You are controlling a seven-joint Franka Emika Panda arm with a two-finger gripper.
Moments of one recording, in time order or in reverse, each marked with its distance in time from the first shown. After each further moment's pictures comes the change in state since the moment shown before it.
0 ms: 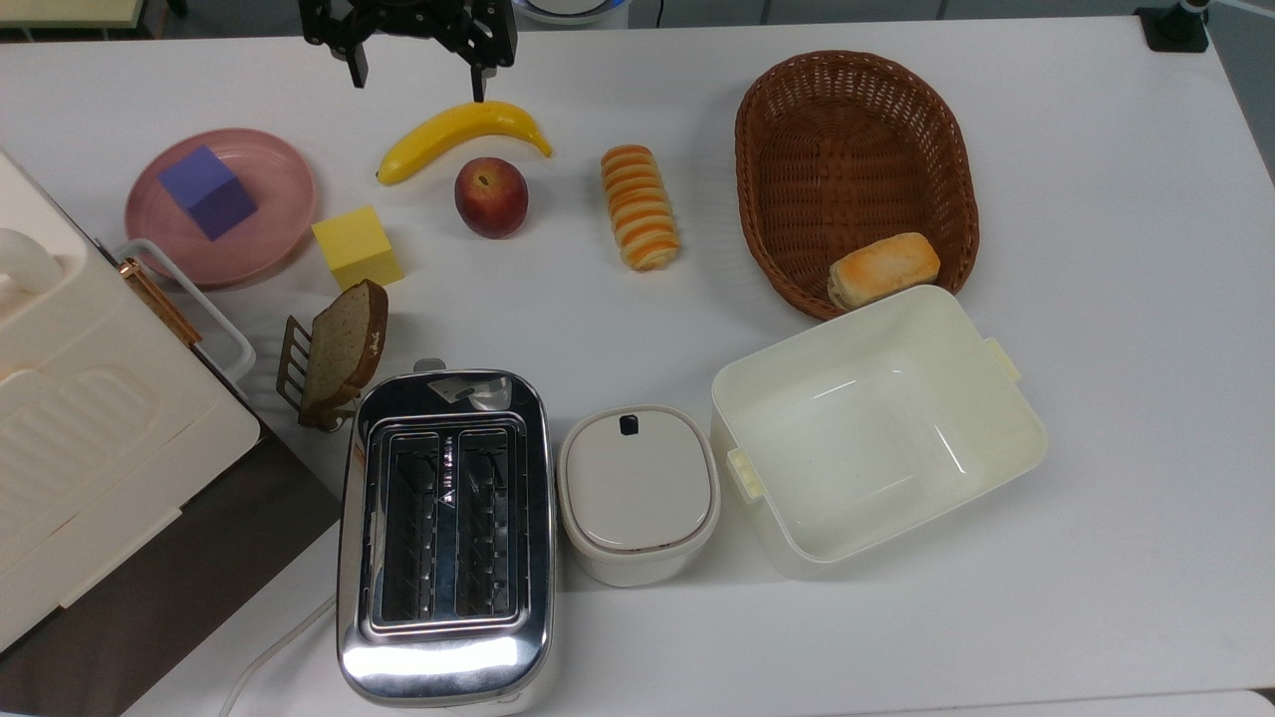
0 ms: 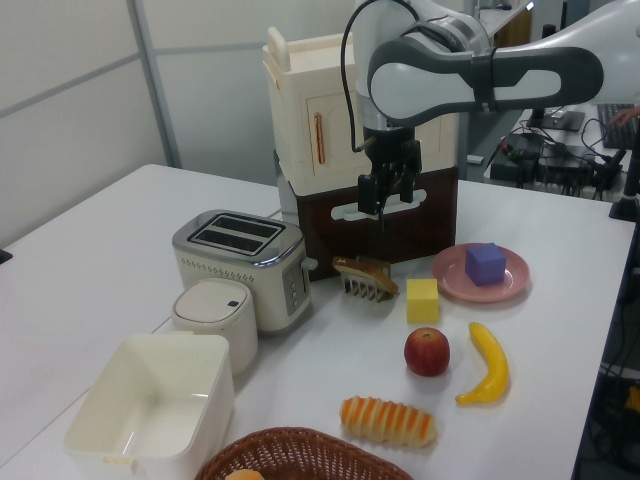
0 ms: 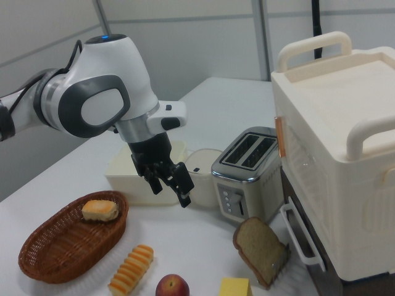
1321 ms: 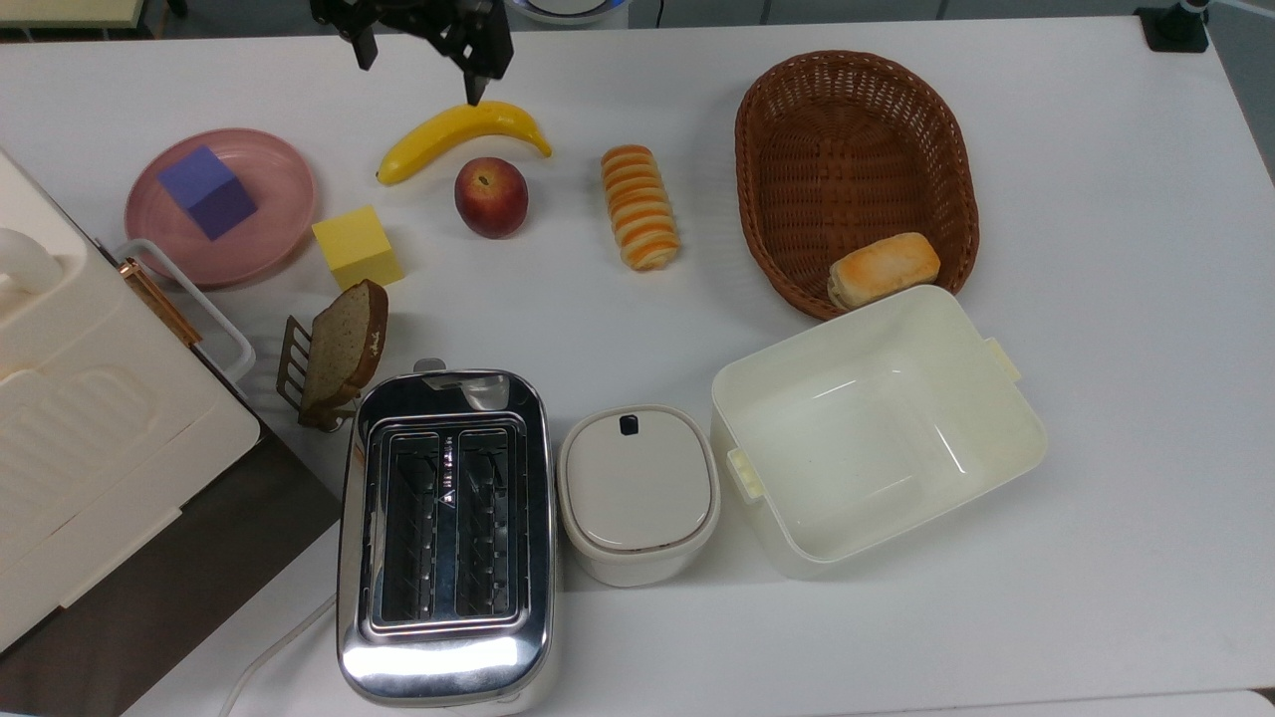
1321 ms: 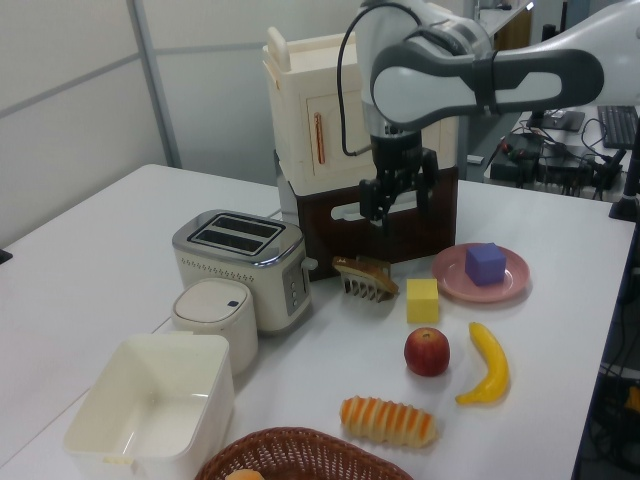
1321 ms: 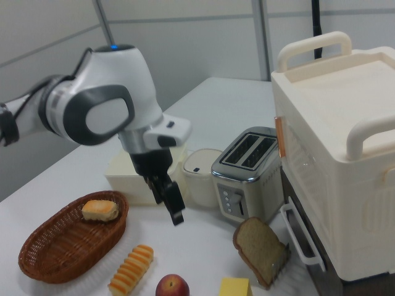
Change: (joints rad) arm -0.003 -0.004 -0.013 -0.036 0.005 -0.039 0.276
